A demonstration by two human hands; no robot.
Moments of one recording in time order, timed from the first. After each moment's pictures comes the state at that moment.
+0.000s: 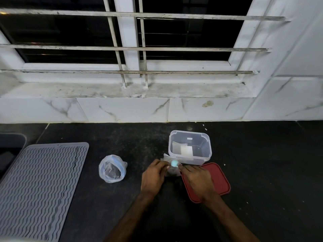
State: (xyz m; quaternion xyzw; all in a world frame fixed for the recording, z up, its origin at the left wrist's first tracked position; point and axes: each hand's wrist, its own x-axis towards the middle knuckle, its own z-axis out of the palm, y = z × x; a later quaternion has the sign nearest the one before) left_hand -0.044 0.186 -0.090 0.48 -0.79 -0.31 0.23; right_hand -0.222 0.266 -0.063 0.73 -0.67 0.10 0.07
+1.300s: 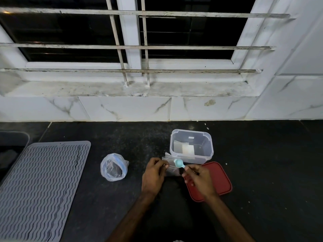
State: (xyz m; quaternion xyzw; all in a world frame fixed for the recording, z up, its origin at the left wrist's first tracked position) left_hand -0.042 0.189 -0.102 0.51 -0.76 -0.32 0.26; right_hand -0.215 0.267 -0.073 0.33 -0.68 0.50 -0.43
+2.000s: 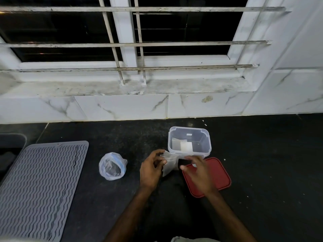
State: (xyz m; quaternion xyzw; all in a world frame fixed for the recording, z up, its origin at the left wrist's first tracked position) left_hand -0.044 0.184 -0.077 0.51 -0.65 -0.45 0.34; right_hand -0.228 0.267 -0.080 0.50 -0.72 0.41 -0.25
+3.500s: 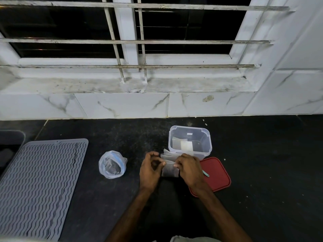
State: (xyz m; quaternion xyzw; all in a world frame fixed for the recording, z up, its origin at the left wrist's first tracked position) left_hand -0.039 0.187 -0.103 0.53 -0.60 -0.47 0.37; right_hand -0.203 0.232 -0.065 0.62 -0.76 0.15 -0.14
